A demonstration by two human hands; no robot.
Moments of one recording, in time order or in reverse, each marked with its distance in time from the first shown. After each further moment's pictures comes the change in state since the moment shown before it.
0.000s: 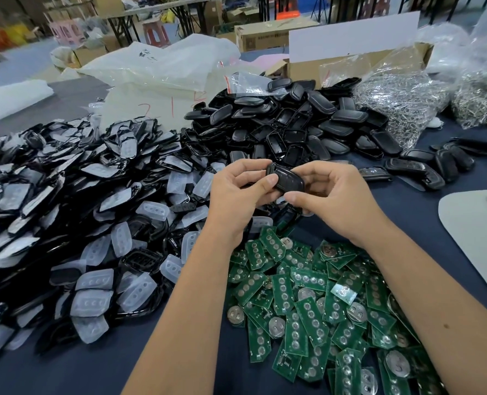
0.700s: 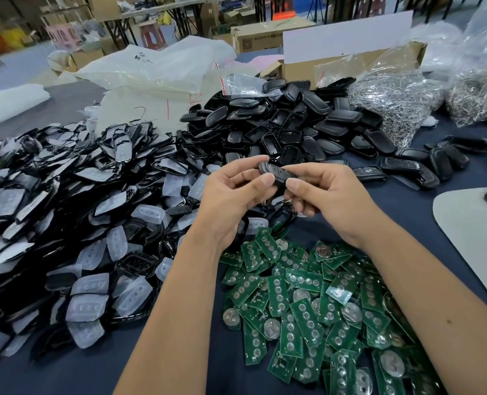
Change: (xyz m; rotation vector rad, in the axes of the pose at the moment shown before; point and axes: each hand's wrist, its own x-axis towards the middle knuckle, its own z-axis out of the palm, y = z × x) left_hand -0.002 0.008 -0.005 -0.141 -0.117 -0.032; right_hand 0.002 -0.001 0.001 0.290 -0.083 0.082
